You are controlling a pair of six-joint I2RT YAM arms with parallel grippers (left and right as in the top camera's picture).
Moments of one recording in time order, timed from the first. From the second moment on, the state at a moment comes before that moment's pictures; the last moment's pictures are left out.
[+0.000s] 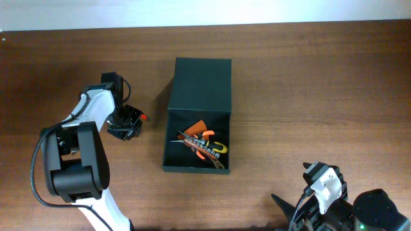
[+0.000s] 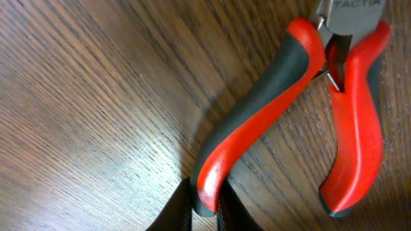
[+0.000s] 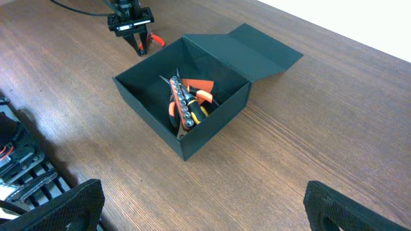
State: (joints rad) left arm 0.09 2.00 1.30 -0.92 0.12 -0.94; right arm 0.65 0.39 0.96 -1.11 -0.05 -0.03
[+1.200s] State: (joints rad) left arm -0.14 1.57 1.30 -0.89 0.09 -0.98; right arm 0.65 0.39 0.96 -1.11 -0.05 -0.03
